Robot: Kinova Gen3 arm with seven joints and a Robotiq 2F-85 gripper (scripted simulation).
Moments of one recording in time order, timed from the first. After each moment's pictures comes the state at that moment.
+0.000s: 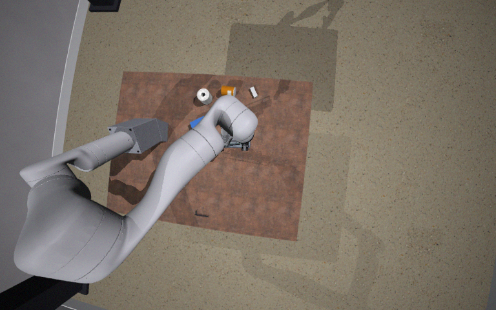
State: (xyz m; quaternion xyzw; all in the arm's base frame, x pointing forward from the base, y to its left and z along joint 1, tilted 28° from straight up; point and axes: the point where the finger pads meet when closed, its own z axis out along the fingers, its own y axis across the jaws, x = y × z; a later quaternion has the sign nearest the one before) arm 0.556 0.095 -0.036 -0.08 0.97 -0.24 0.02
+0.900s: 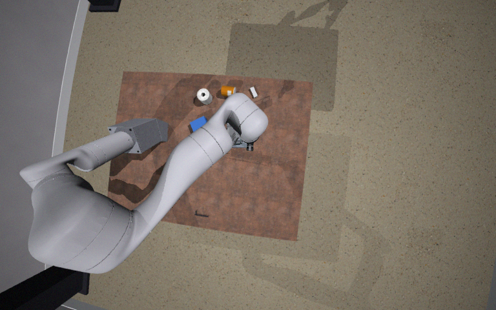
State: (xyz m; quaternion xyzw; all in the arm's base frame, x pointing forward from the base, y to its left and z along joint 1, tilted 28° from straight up) arm 0.575 0.100 -0.031 -0.08 0.97 -0.24 0.01
